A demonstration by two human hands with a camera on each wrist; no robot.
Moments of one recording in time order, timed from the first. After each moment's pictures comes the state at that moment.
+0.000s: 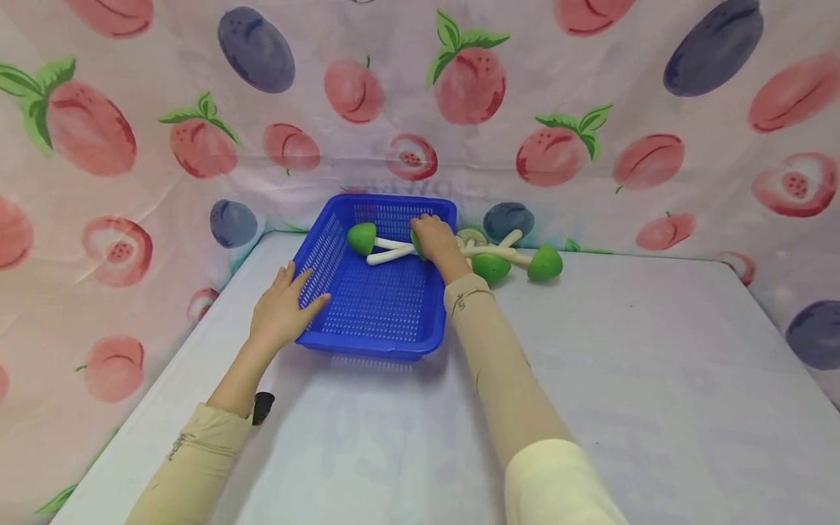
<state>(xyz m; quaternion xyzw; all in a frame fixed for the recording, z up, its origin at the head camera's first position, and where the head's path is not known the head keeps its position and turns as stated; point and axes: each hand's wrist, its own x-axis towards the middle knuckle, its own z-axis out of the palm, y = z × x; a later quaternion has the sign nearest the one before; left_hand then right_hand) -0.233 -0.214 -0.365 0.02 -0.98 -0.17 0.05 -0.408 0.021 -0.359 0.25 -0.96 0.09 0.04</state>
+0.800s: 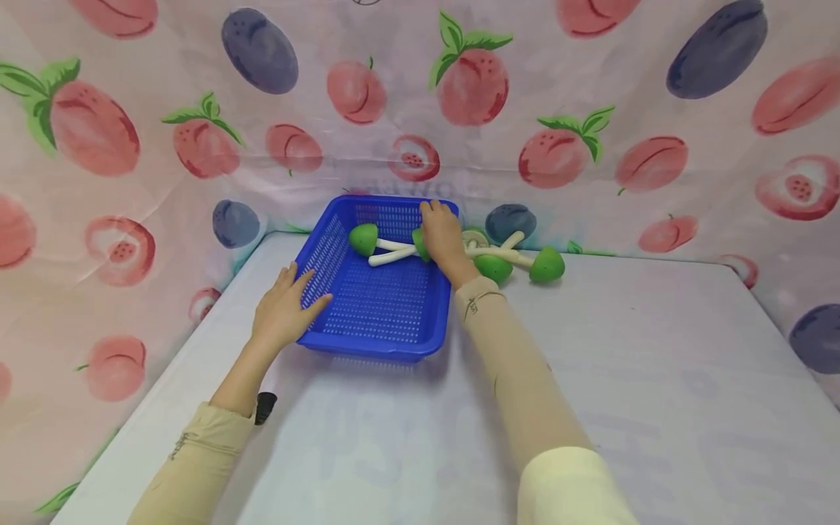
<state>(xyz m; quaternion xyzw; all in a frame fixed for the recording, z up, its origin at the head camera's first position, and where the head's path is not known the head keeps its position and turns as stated) -0.234 -0.213 -0.366 0.02 -0.98 -0.17 0.04 -0.402 0.030 -0.365 0.22 -0.92 0.20 0.25</state>
